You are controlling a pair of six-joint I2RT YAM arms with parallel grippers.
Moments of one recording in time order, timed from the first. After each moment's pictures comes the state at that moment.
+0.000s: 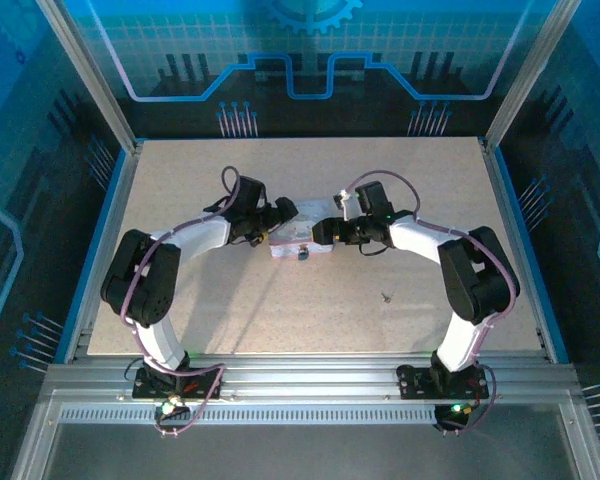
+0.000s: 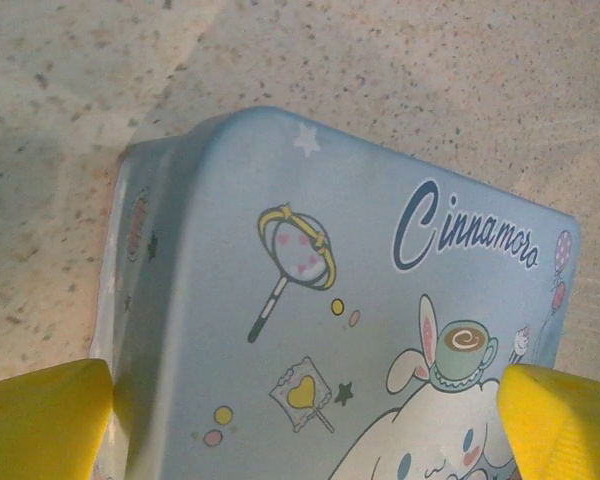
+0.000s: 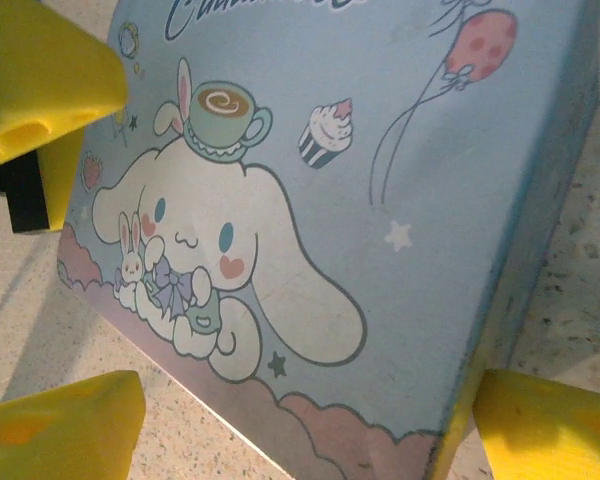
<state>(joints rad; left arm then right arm) -0.36 1.77 1.10 -0.18 0.24 -0.94 0.41 1.78 1.05 -0.15 -0.53 0.34</state>
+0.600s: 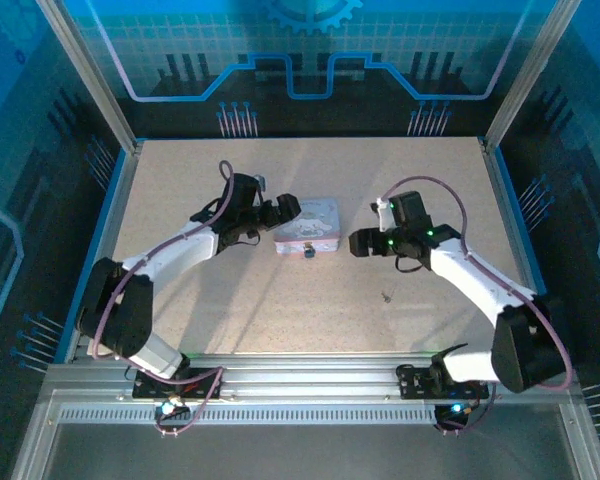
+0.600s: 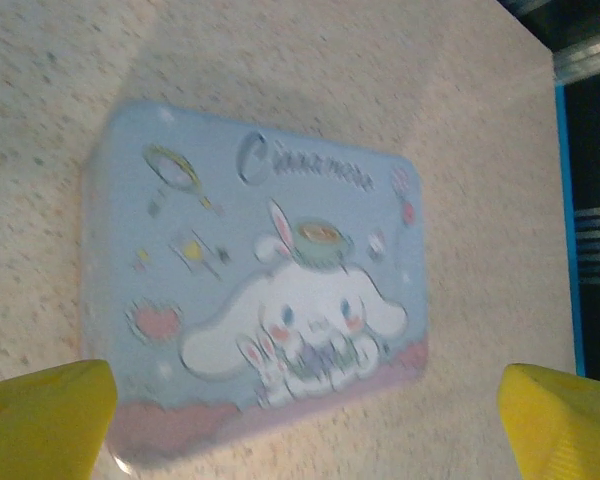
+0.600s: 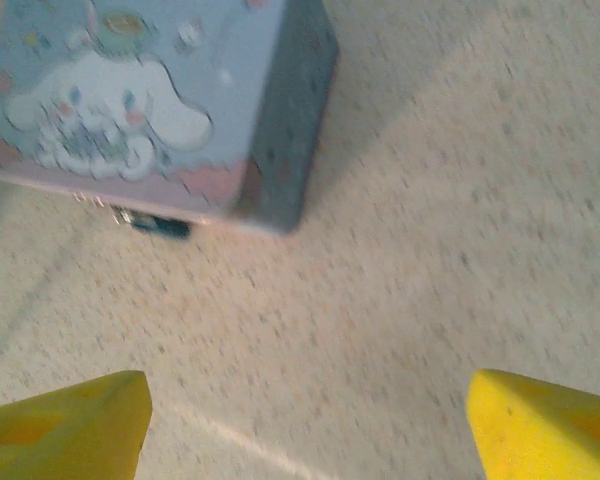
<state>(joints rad) -0.43 1.52 1.02 -0.19 0.21 -0.80 0.34 1.31 0.87 -0.51 -0.21 0.23</state>
